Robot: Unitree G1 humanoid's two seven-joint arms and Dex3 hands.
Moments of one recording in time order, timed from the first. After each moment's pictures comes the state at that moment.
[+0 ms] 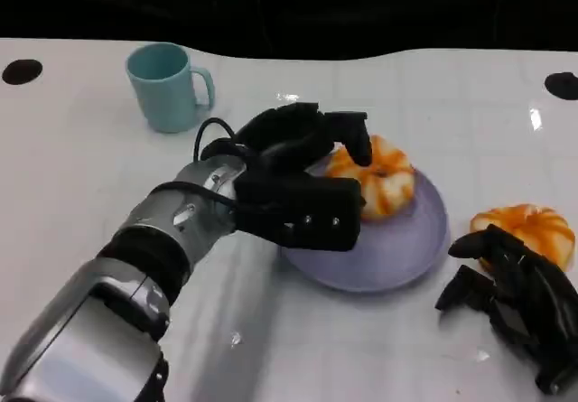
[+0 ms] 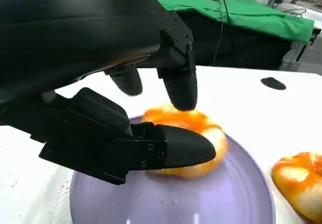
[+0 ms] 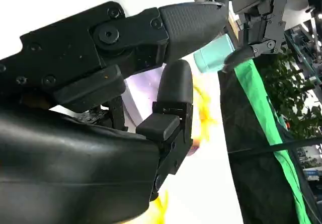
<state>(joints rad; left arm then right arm) -0.97 0.02 -0.51 1.15 0.62 -0.46 0.04 -0.28 -0.02 -0.24 0.80 0.35 -0.26 0.64</state>
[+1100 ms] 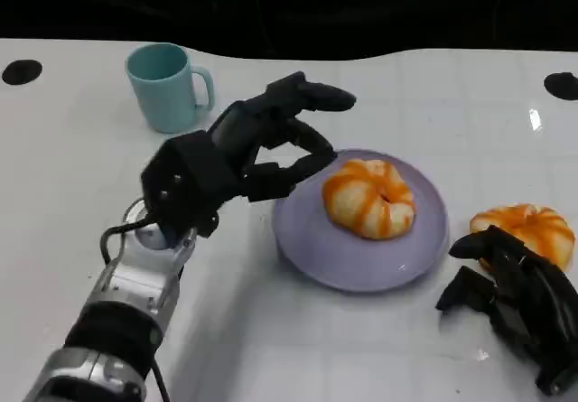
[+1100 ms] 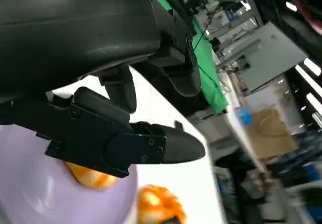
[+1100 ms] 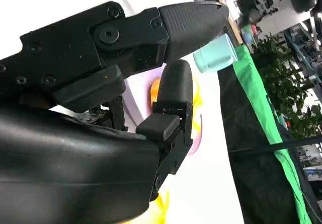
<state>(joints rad) -0.66 0.01 -0.13 0.81 -0.05 -0.51 -0.38 -0.27 -0.02 -0.24 0.79 0.35 -0.25 0.64</state>
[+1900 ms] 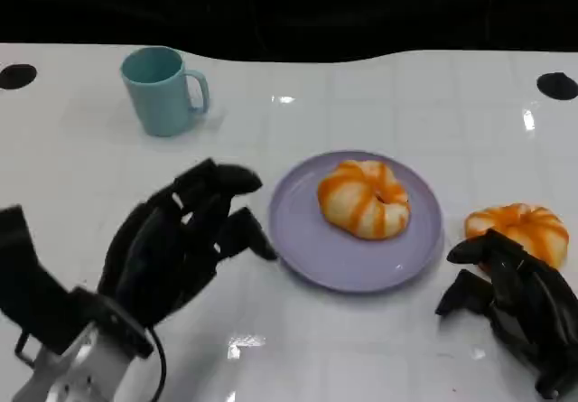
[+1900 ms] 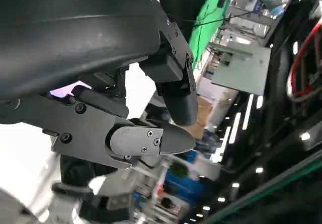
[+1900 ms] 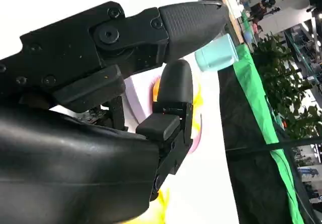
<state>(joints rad) -0.13 0.00 0.09 0.09 -0.64 0.23 -0.60 -0.27 -0.03 -0.22 0.83 0.34 -0.32 0.64</state>
